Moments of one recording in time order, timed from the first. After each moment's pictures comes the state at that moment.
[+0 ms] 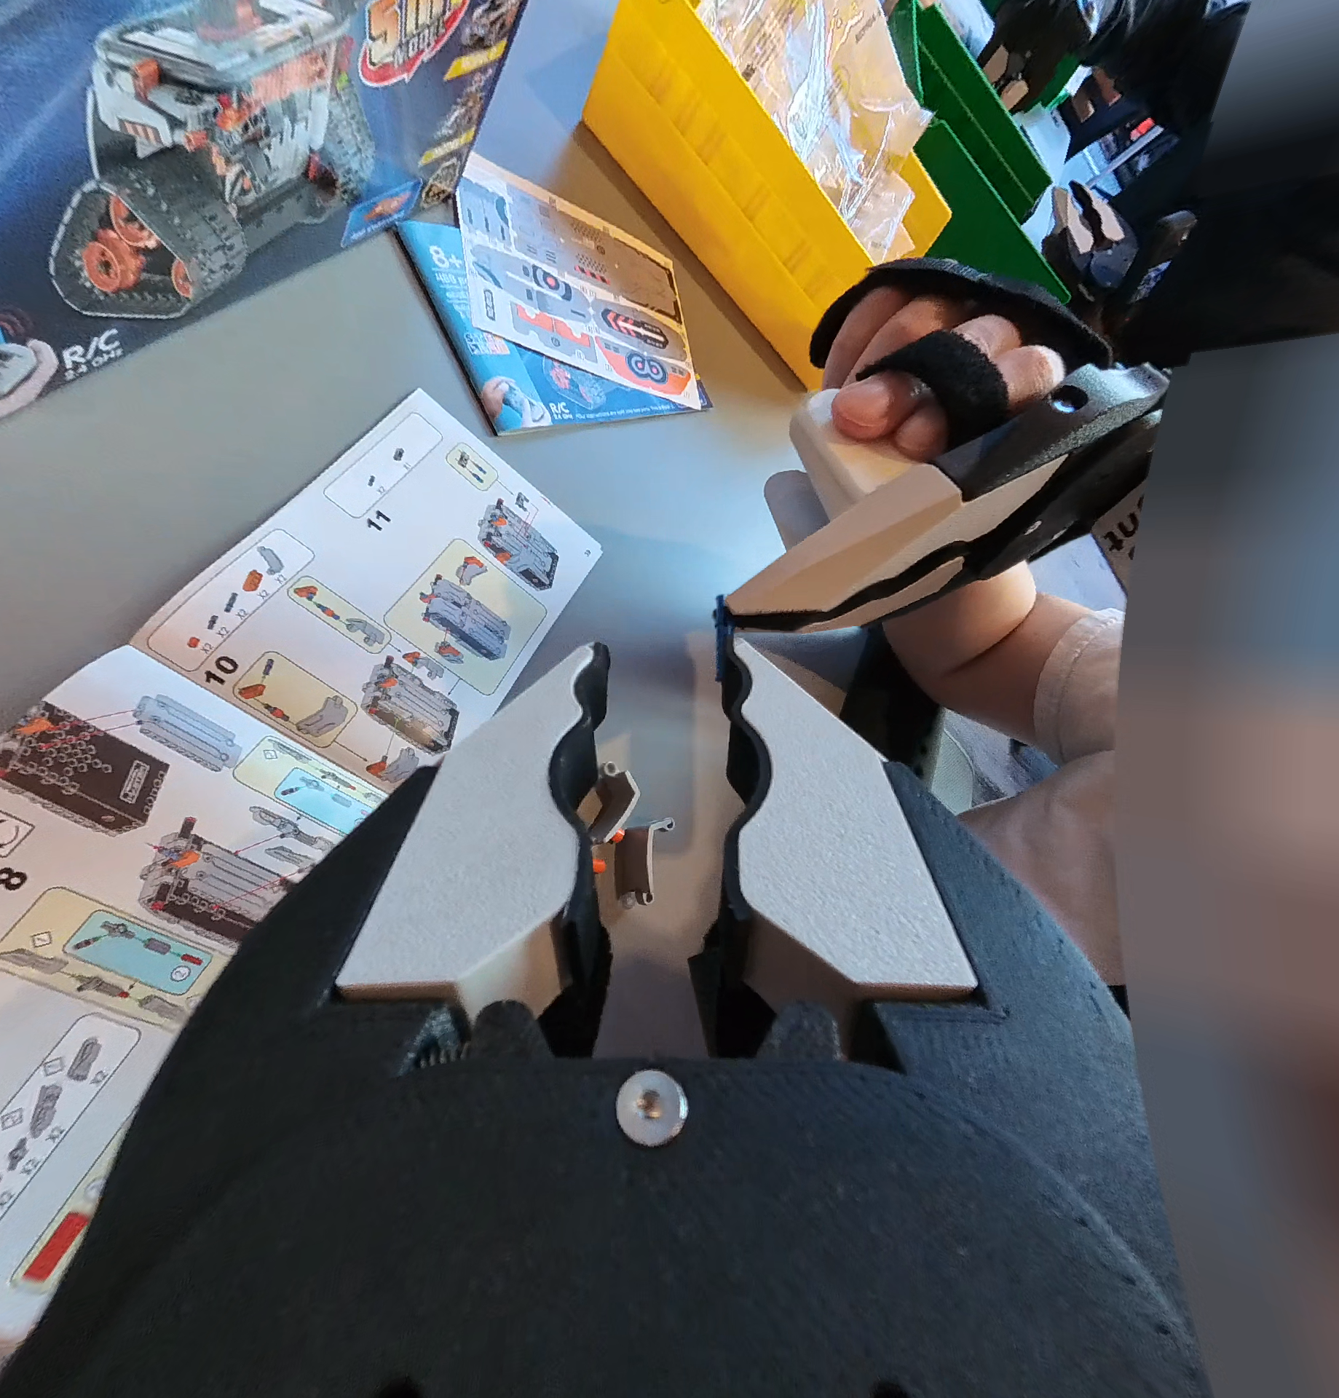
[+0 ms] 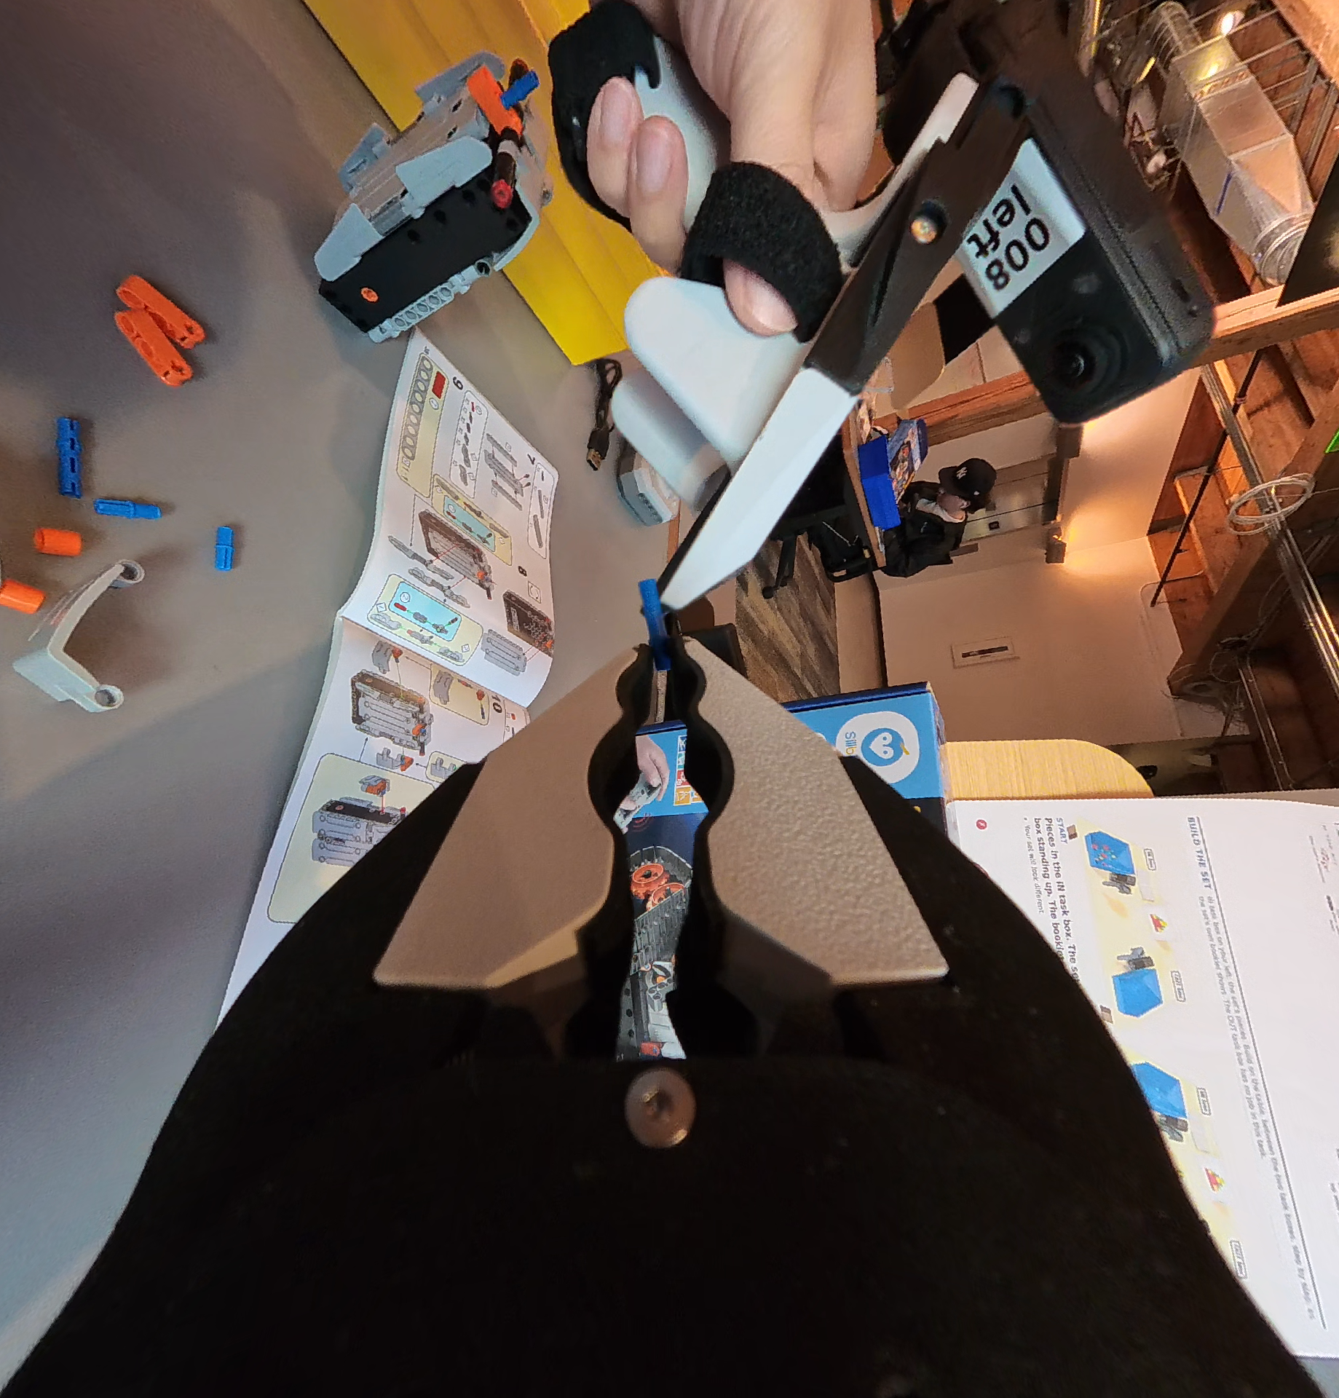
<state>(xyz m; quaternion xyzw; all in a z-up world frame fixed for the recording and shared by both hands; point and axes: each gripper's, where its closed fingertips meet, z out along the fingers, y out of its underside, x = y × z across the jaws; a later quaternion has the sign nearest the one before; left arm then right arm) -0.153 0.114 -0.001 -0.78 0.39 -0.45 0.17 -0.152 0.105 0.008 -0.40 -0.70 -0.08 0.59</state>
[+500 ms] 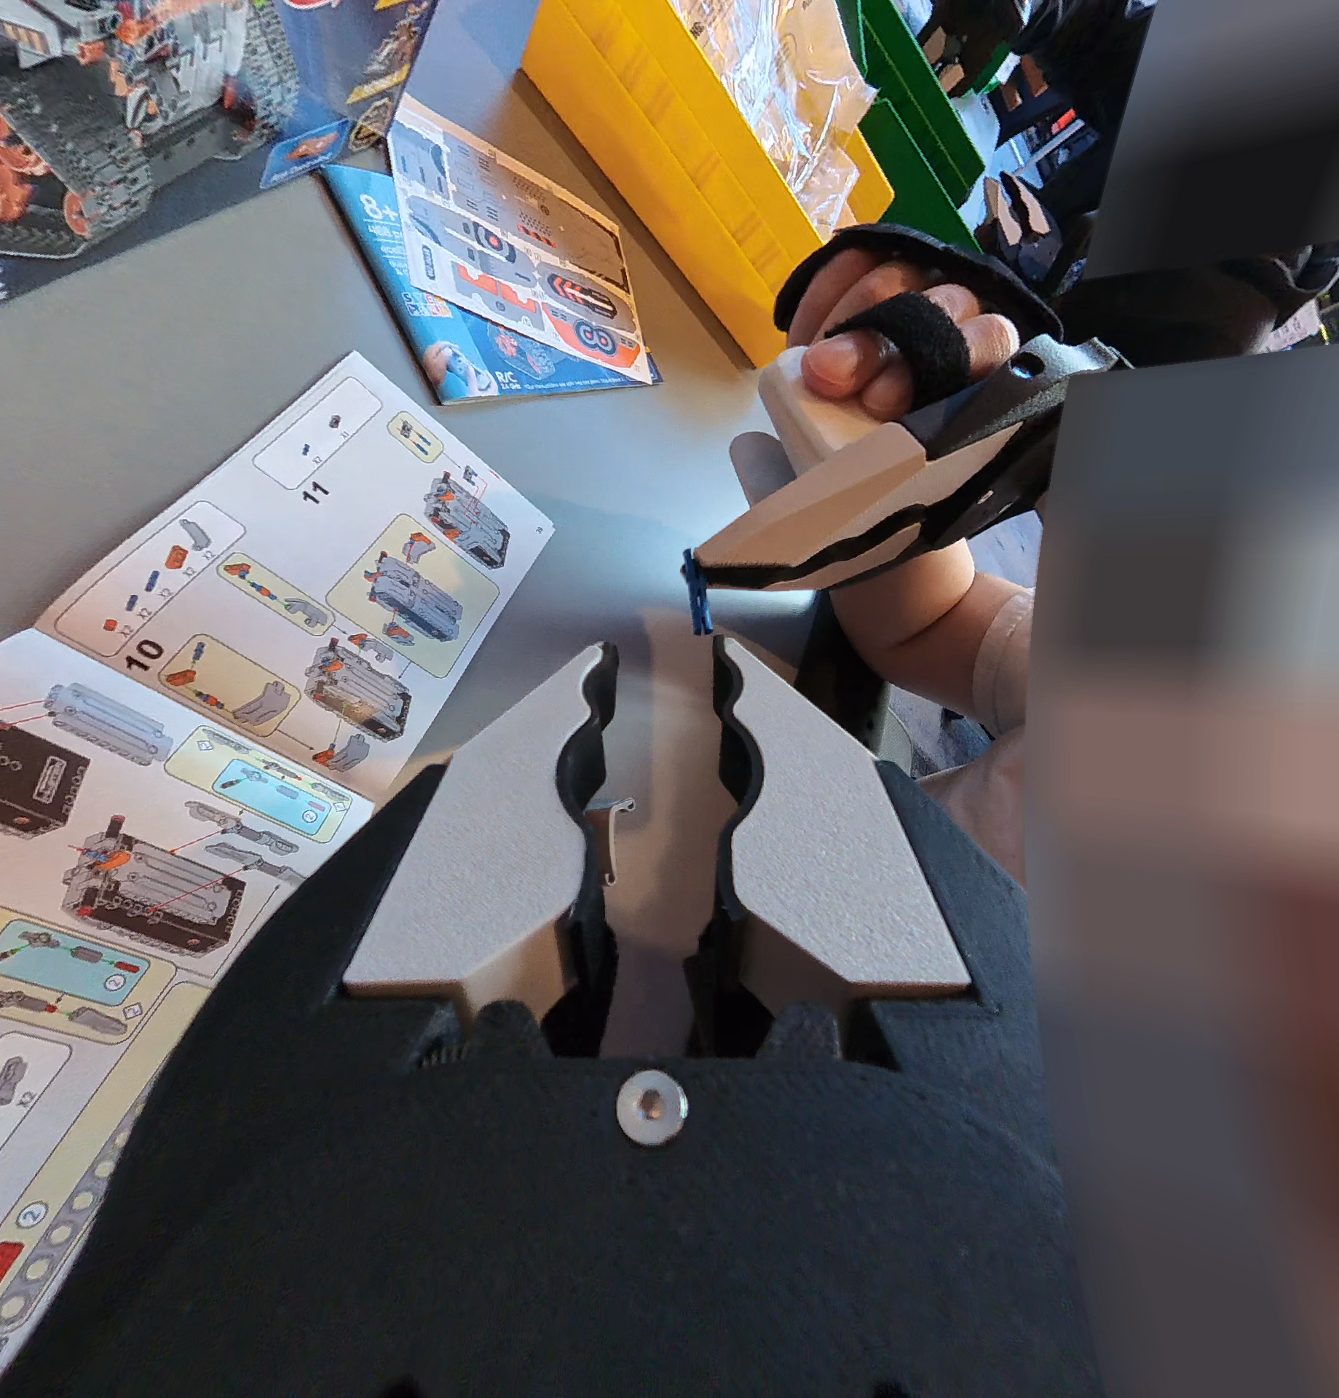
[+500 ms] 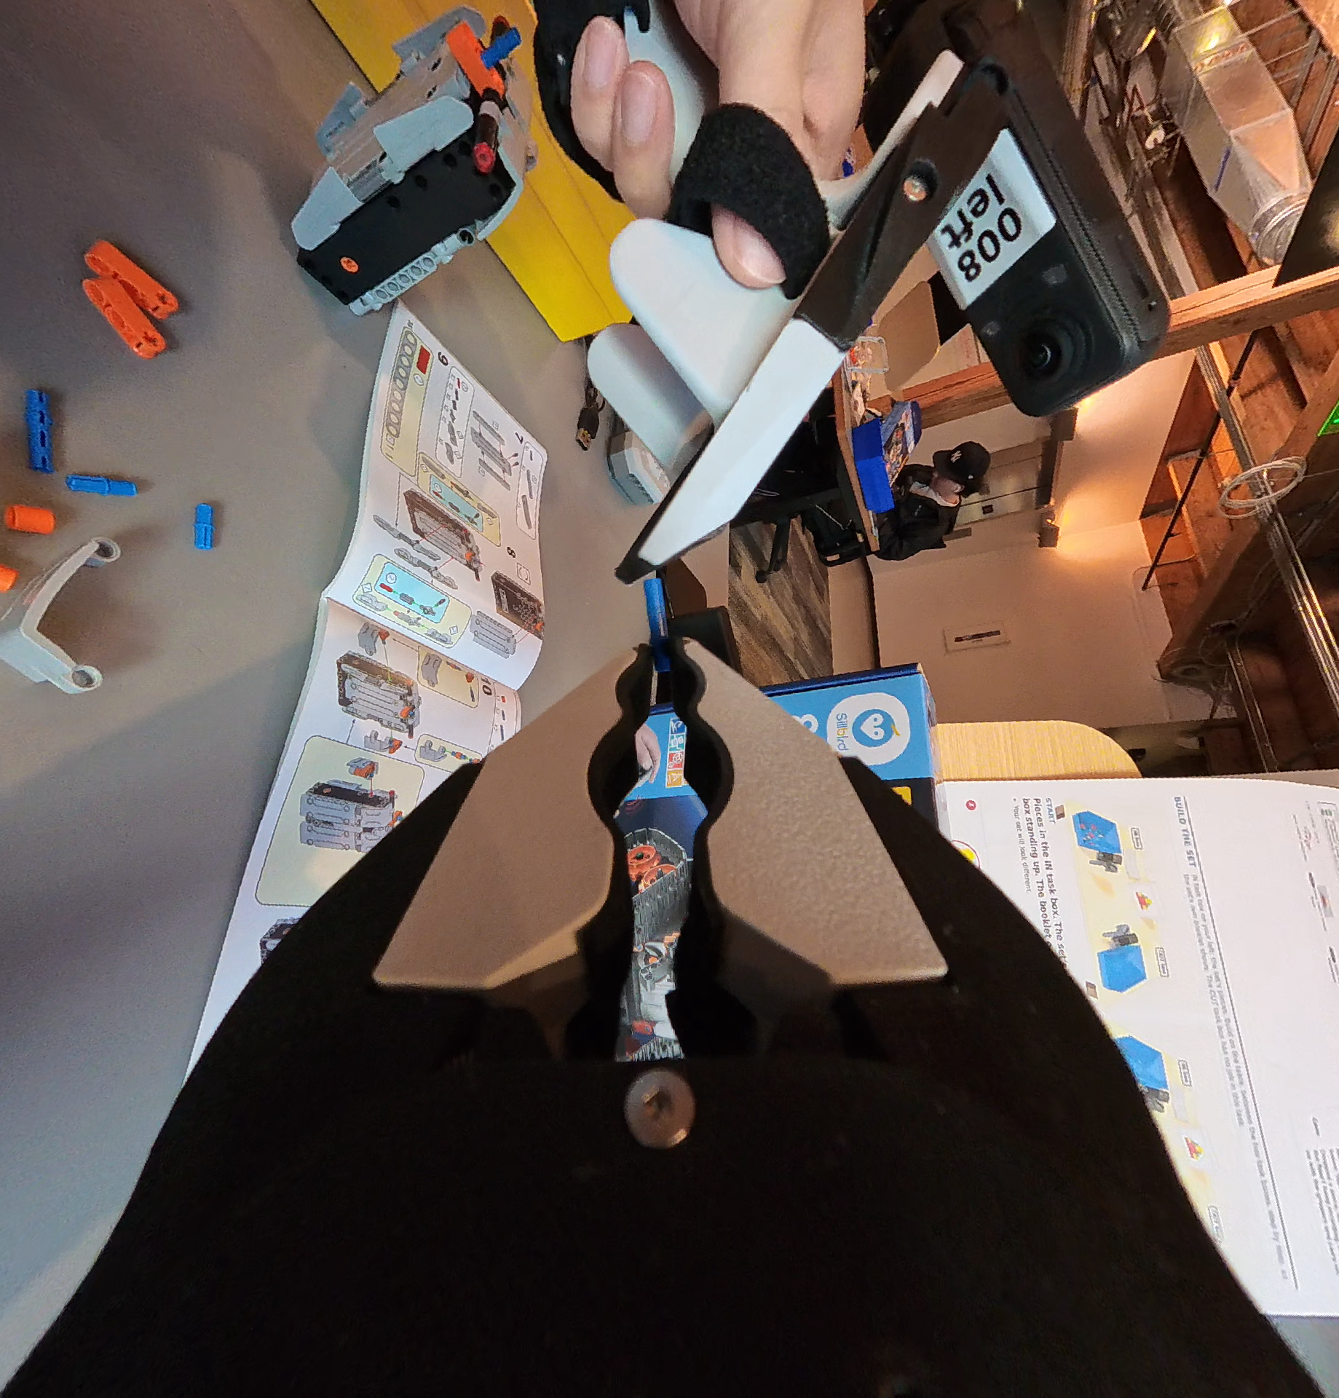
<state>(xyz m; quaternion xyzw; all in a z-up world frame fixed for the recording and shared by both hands) -0.155 0.105 0.001 -0.77 0.39 -0.48 0.14 -0.147 0.110 0.009 -0.41 -0.70 -0.09 0.59</state>
